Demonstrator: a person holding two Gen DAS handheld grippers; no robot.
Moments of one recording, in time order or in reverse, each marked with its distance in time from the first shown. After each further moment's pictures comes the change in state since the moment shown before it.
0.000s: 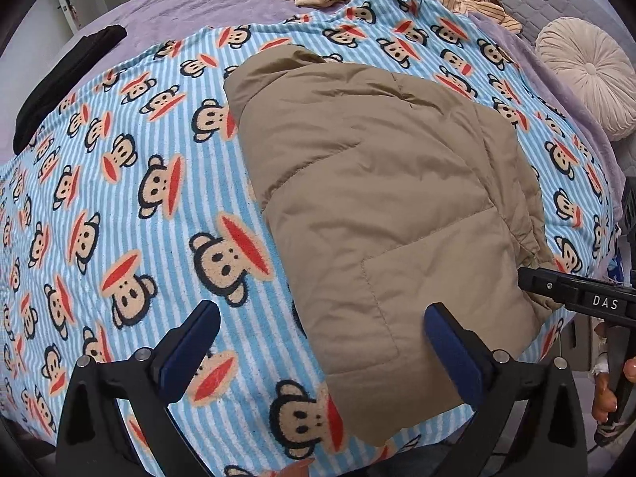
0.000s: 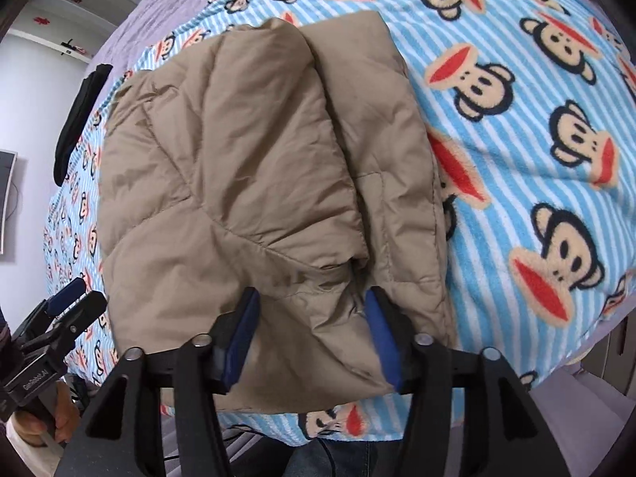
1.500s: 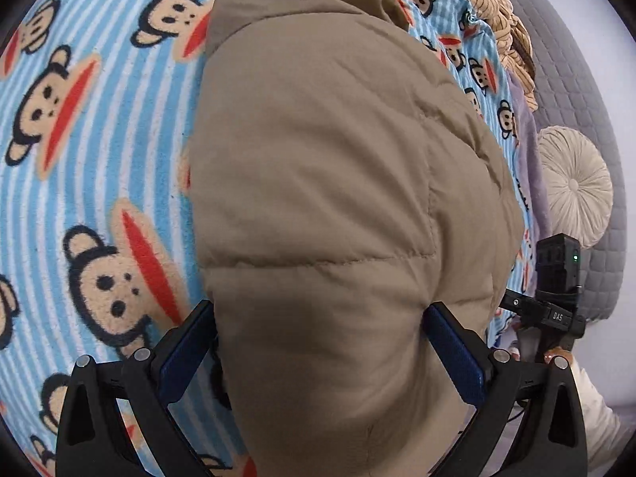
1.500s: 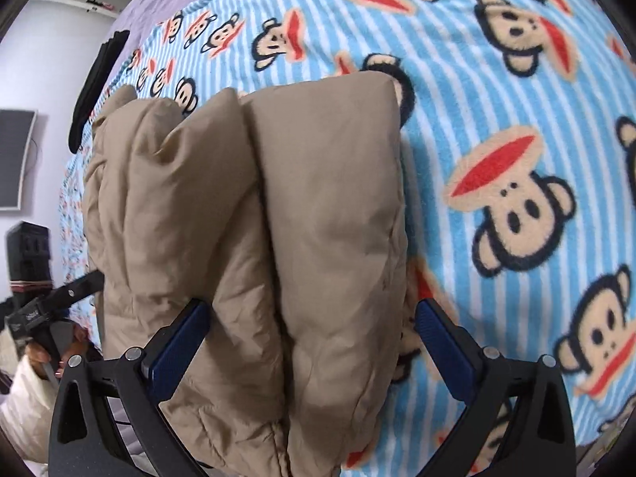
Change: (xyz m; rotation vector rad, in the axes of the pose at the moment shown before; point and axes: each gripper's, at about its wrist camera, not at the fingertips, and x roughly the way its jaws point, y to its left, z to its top) left arm 0.113 0.059 0.057 -0.382 0.208 -0.498; right arm 0.036 -0.044 0.117 -0.132 0.195 0.126
